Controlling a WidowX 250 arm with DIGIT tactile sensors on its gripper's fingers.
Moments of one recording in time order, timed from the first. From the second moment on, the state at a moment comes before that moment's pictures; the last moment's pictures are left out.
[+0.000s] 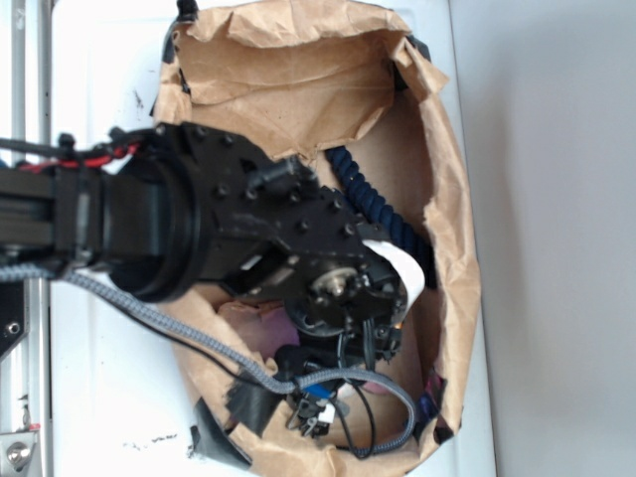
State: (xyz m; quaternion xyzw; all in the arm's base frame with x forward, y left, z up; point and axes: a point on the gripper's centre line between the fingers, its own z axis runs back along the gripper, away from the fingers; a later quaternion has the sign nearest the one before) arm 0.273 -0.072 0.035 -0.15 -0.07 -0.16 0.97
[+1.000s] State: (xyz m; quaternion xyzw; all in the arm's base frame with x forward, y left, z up) arm 0.269 -0.024 0.103 -0.18 -0.15 -0.09 0.97
